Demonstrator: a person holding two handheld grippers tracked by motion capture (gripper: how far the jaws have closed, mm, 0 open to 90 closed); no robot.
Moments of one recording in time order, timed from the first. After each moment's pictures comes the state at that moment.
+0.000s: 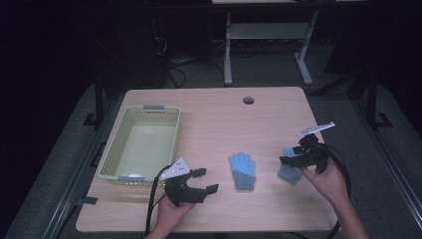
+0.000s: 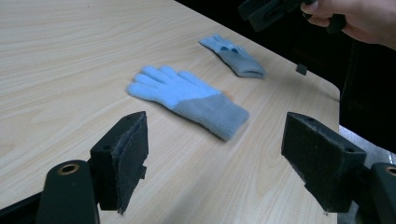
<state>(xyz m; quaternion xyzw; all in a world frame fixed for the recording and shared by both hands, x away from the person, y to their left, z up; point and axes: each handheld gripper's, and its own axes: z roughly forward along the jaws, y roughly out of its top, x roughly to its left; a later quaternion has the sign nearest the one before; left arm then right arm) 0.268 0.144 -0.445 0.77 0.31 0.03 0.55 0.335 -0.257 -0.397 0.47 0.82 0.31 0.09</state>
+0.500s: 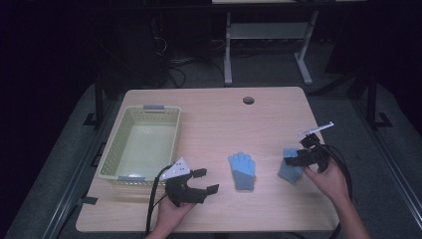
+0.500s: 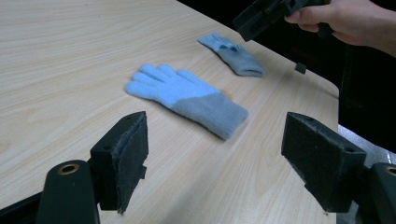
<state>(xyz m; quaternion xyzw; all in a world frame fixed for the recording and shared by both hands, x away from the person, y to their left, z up) 0.267 0.143 -0.446 0.77 0.31 0.03 0.55 0.348 -0.271 -0.417 0.51 0.82 0.27 0.07</state>
